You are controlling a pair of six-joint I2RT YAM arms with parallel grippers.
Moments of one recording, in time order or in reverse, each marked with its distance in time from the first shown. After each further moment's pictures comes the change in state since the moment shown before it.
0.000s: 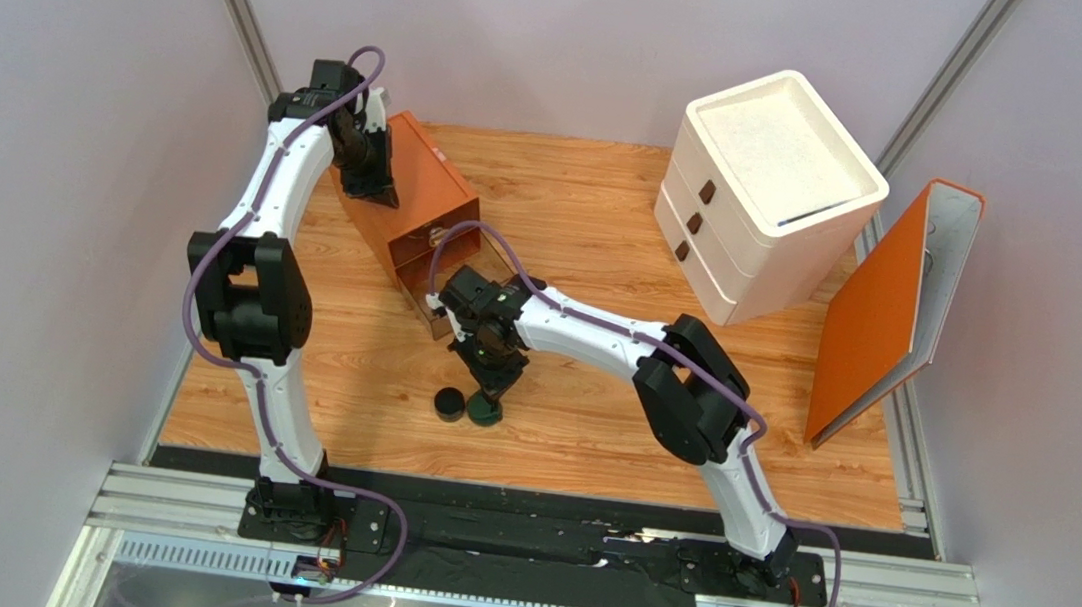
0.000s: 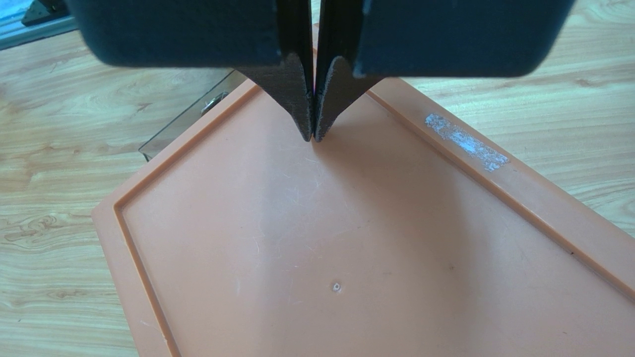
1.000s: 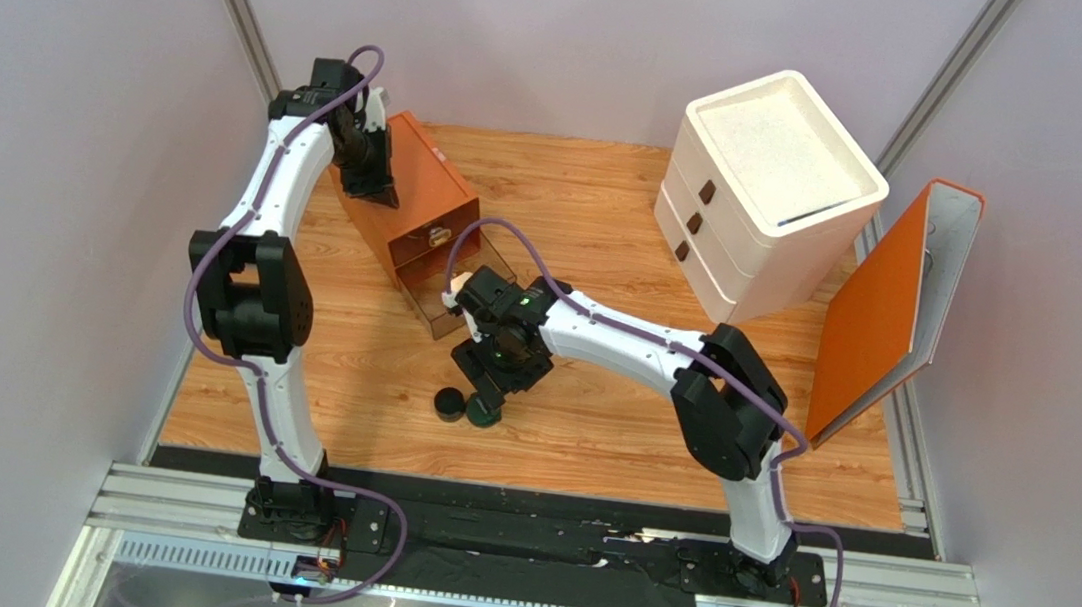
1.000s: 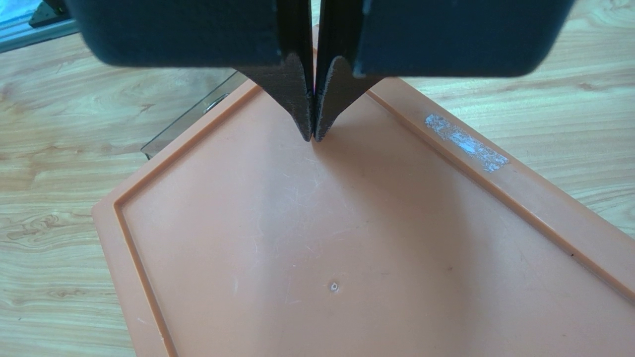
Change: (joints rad) left arm 0.000 0.014 0.026 -0.021 -0.001 -0.010; right arm 0.002 -0.166 -0.132 0.002 0.029 0.019
